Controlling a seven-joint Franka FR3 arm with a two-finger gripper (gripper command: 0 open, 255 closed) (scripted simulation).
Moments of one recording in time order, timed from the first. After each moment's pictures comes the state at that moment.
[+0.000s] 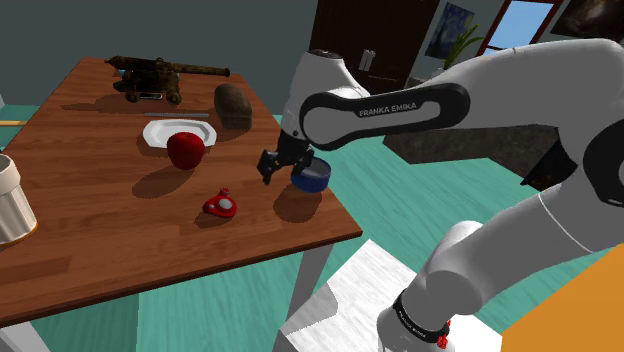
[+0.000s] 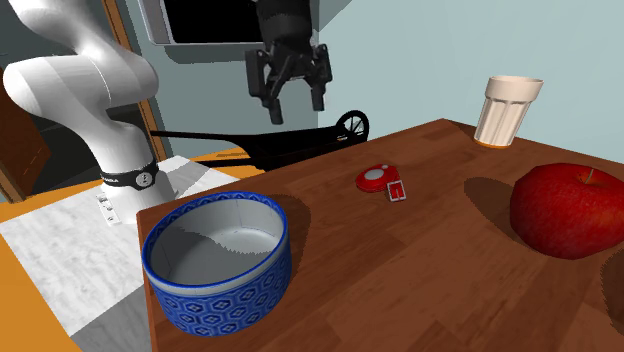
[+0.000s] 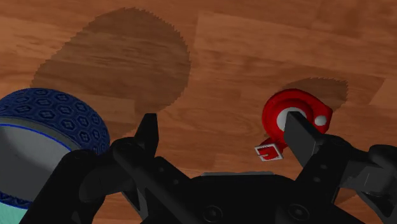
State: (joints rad) arm 0.01 -0.36 0.23 -2.40 0.05 2.20 0.42
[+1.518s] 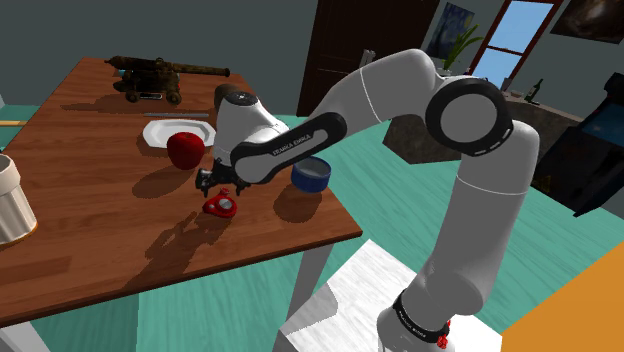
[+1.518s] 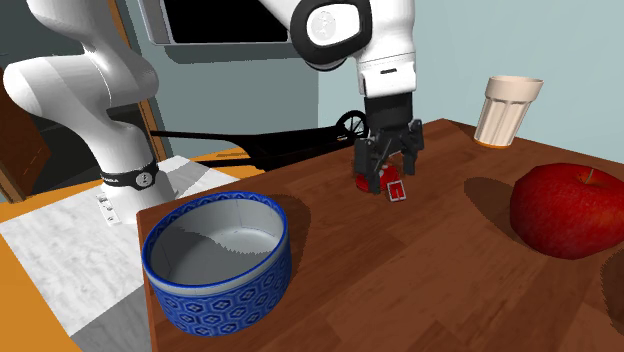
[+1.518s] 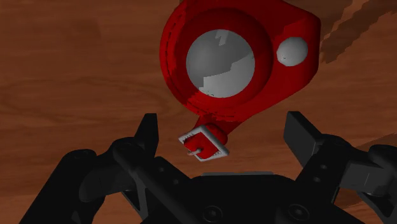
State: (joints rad) arm 0.02 0.27 0.31 -2.03 -0.29 2.48 0.95
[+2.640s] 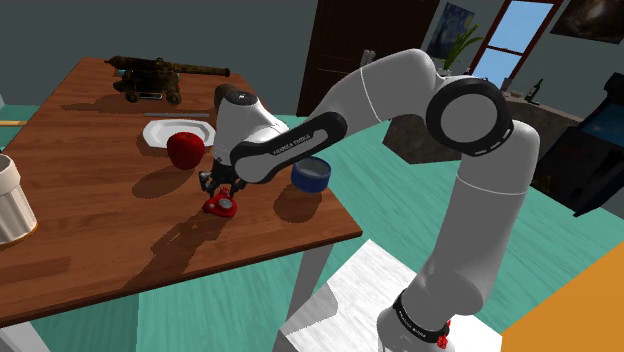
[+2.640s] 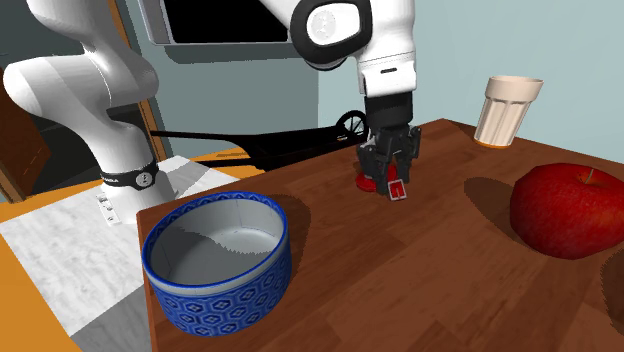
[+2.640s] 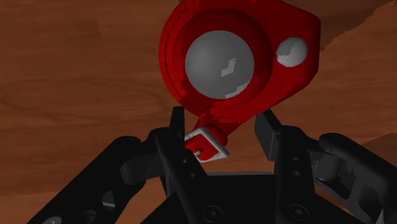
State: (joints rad) arm 0.02 0.27 0.31 -2.03 -0.29 2.48 0.95
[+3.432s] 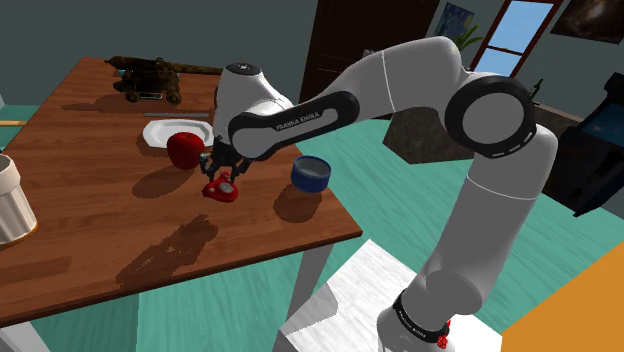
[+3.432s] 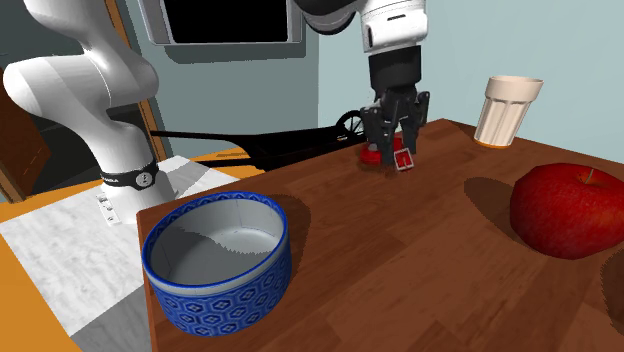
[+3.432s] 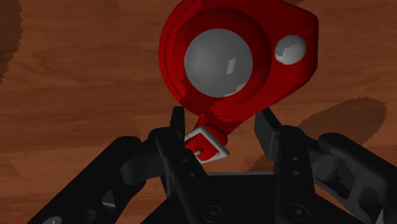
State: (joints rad) arm 0.01 0.19 0.34 -1.98 -0.22 2.35 0.89
